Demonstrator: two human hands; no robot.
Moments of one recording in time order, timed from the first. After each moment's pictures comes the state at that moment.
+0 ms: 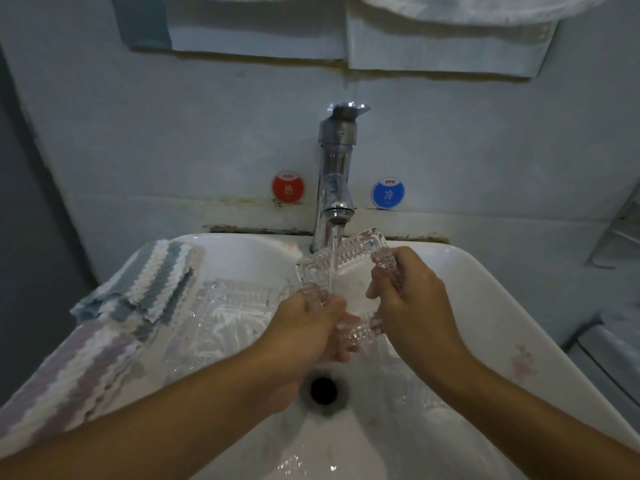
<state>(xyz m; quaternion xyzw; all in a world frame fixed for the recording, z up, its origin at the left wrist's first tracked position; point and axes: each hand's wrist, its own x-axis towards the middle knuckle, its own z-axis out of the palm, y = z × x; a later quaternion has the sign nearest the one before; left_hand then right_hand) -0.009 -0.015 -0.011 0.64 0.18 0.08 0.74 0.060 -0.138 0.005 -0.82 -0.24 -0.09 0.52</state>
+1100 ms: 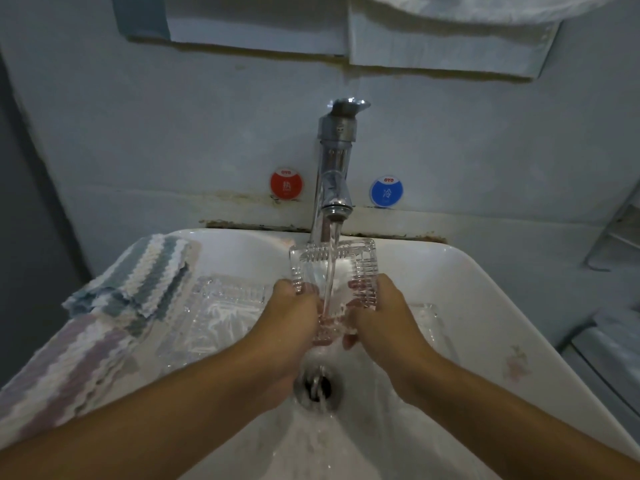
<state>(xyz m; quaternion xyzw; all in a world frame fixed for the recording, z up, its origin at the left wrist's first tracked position) -0.010 -0.014 -0.003 0.65 0.25 0.11 0.71 0.053 -0.126 -0.010 -0.79 -0.16 0.15 0.58</state>
